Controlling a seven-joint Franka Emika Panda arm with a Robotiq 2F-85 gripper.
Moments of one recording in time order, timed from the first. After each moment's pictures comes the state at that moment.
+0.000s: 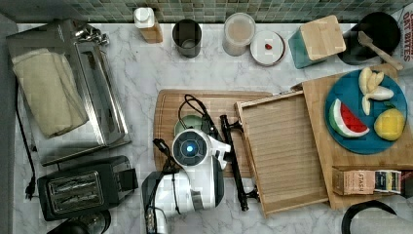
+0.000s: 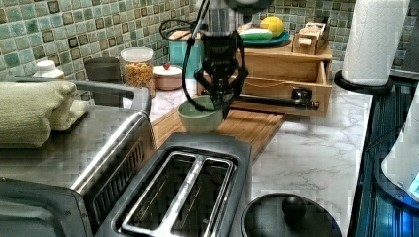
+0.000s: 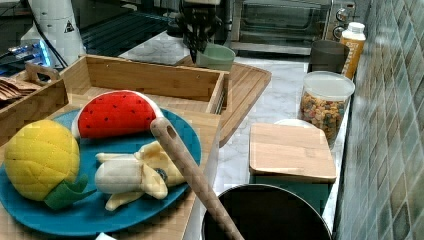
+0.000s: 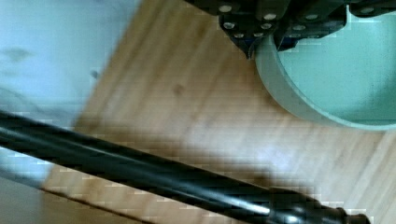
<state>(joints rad) -0.10 -0.03 0.27 -2.52 -0.01 0.86 0.47</state>
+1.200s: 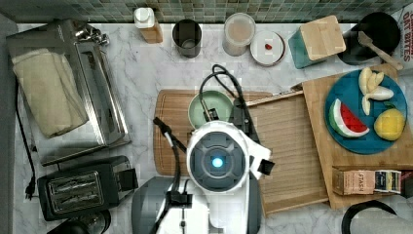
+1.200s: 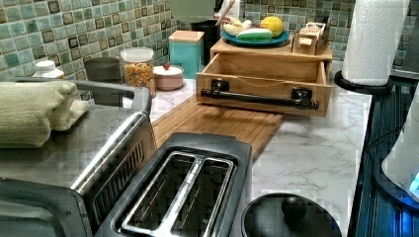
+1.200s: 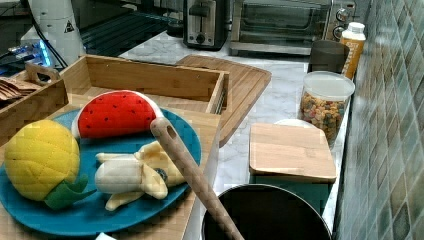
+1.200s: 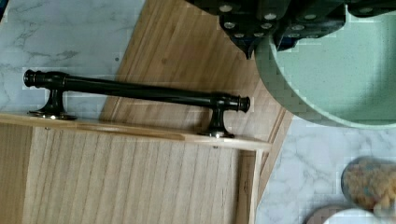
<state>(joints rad) -0.11 -0.30 0.13 -2.18 0.00 0.40 0.48</state>
